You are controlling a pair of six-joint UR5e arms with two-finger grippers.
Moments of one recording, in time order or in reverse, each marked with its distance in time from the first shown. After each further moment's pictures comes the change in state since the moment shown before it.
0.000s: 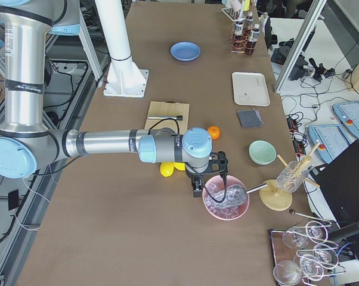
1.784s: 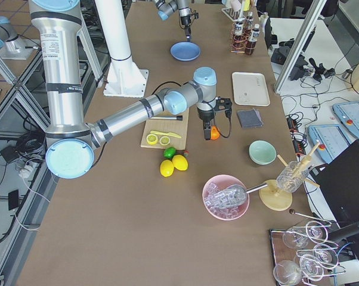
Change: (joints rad) left arm 0.946 0.047 -0.006 -0.881 0.592 -1.454; right arm -0.451 0.155 0.202 0.088 -0.298 0.702
